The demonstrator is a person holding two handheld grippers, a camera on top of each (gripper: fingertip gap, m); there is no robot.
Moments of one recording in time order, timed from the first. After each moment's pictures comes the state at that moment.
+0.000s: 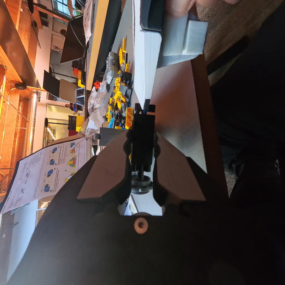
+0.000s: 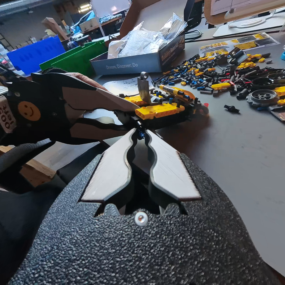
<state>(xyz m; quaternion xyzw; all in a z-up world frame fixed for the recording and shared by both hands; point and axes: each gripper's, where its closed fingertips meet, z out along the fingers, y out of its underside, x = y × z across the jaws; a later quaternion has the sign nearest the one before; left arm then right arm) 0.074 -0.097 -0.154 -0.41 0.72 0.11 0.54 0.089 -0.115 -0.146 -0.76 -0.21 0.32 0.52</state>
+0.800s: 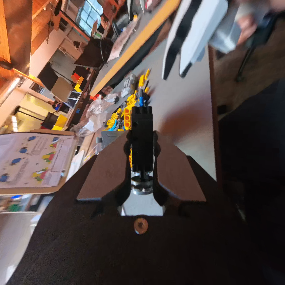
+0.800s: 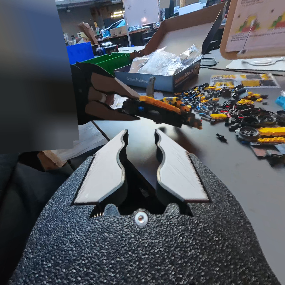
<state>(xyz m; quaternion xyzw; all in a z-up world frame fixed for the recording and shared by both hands) 0.057 -0.093 -0.098 -0.48 0.64 -0.07 0.59 0.112 -0.129 -0.099 -0.71 -0.29 0.34 0.55</state>
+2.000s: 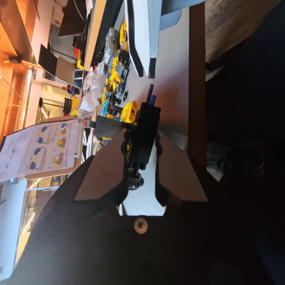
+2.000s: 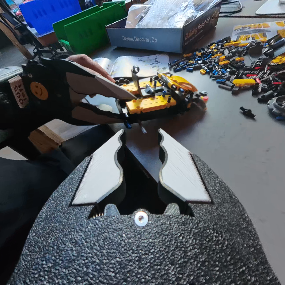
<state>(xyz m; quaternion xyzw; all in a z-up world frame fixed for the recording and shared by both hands) 0.046 -0.094 -0.175 -0.47 0.68 0.10 0.55 0.089 -0.121 -0.156 -0.76 -0.31 0.33 0.46</state>
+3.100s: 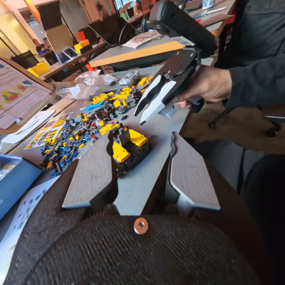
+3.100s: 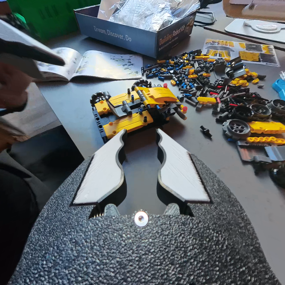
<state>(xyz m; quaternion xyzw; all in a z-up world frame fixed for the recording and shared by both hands) 0.035 -0.137 -0.100 -0.63 0.48 -0.20 0.58 0.103 -0.061 -0.157 -0.77 -0.34 0.24 0.48</state>
